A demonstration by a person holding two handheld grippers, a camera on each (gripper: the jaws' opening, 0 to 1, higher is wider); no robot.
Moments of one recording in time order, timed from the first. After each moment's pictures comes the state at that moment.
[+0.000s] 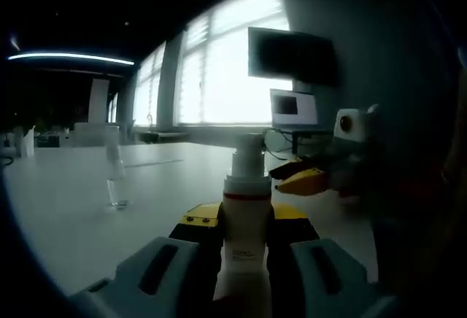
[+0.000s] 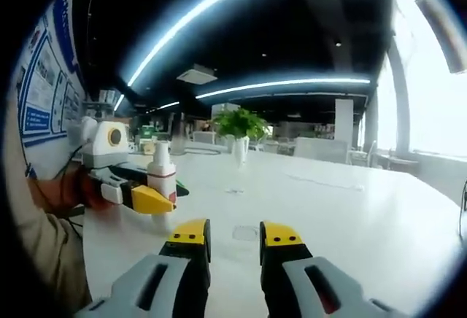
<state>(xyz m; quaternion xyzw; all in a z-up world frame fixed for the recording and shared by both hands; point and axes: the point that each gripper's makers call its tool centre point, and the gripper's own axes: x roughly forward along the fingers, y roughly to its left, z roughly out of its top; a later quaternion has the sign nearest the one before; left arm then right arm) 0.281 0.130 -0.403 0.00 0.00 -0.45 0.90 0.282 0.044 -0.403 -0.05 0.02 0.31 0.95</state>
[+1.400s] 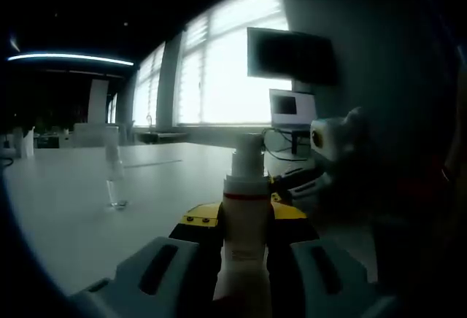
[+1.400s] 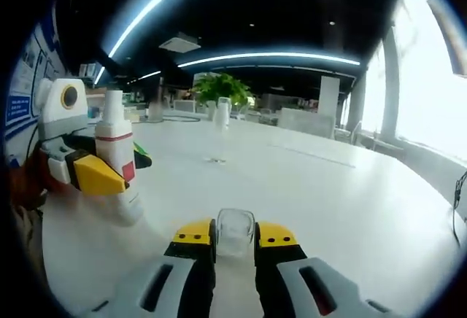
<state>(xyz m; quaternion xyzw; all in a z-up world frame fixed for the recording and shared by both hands) 0.279 0.129 -0.403 0.00 0.00 -0.45 0.89 0.322 0.052 -0.445 -0.10 0.11 0.26 0.96</state>
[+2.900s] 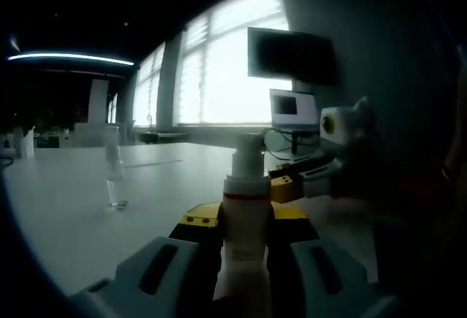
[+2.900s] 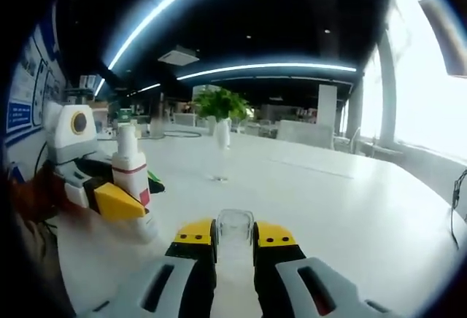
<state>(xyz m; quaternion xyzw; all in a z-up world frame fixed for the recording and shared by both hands) 0.279 0.130 -0.403 0.00 0.00 -0.45 0.90 0.308 0.054 -0.413 -0.07 0.07 0.27 0.96</state>
